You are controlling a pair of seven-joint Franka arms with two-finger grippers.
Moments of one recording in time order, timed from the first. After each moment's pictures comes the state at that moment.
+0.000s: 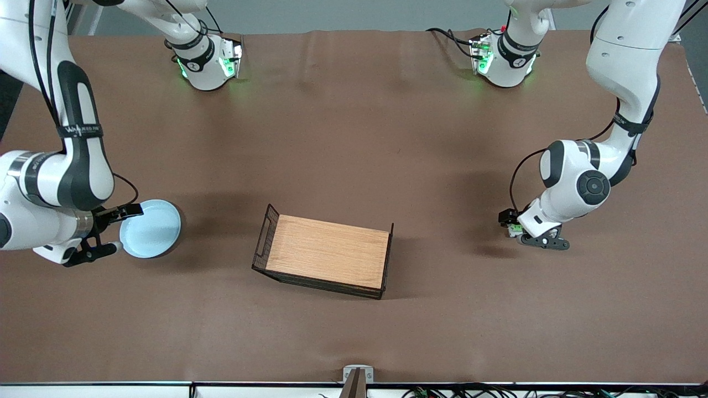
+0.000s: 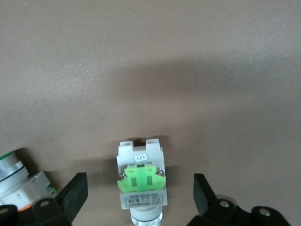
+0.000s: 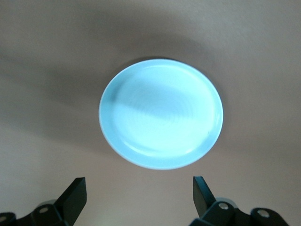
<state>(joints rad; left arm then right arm) 0.02 0.50 -0.11 -2.07 0.02 2.53 0.07 -0.02 0.54 -0.14 -1.58 0.00 1.79 -0.53</state>
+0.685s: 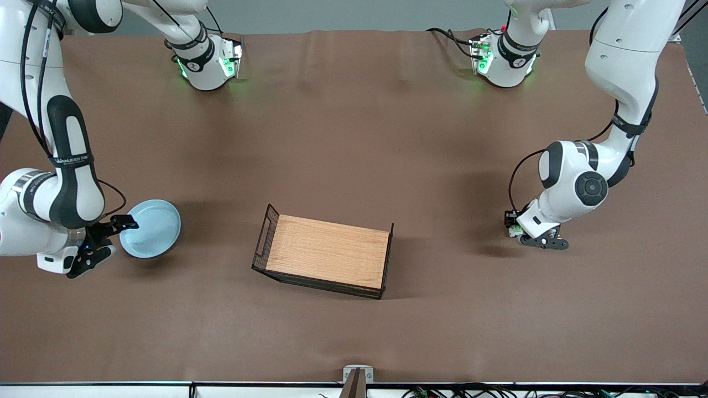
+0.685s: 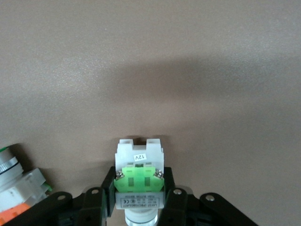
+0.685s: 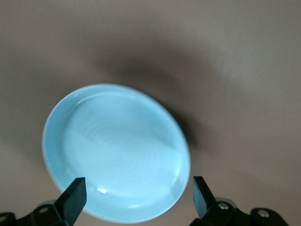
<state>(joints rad) 0.02 0.50 -0.11 -2.07 0.02 2.53 0.03 -0.11 0.65 -0.14 -1.58 0.10 2.03 -0.87</state>
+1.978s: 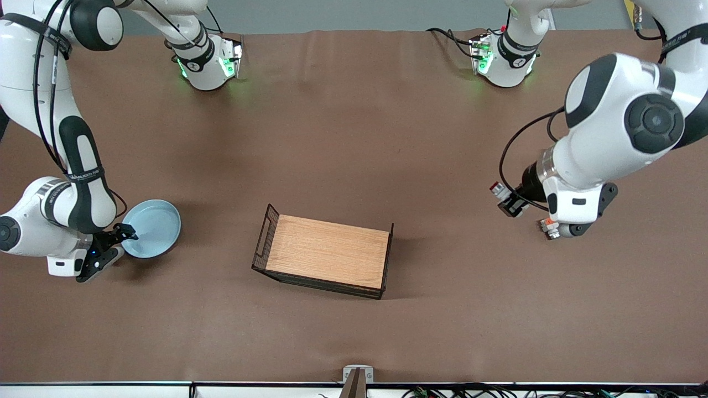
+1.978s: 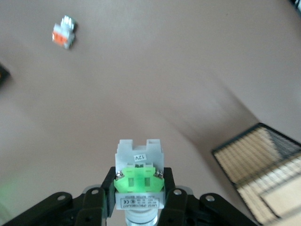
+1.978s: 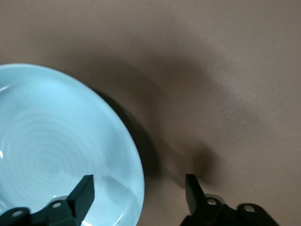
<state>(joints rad) 0.01 0.31 -0.40 -1.44 0.00 1.71 -1.21 -0.15 0.75 -0.14 -1.62 0.10 2.21 -1.03</state>
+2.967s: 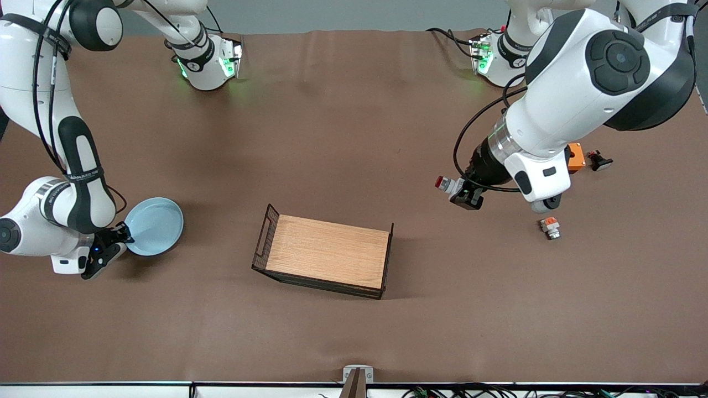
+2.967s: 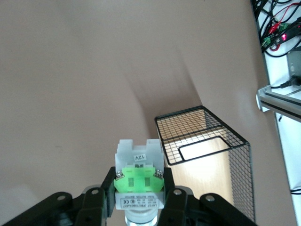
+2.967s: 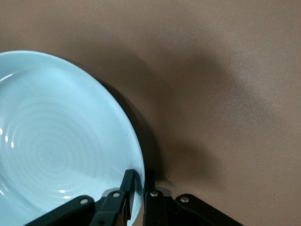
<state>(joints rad) -0.12 0.39 -0.43 -1.23 -0.01 1.73 -1.66 -0.15 0.75 -0.14 -1.61 0.11 2.15 -1.08</state>
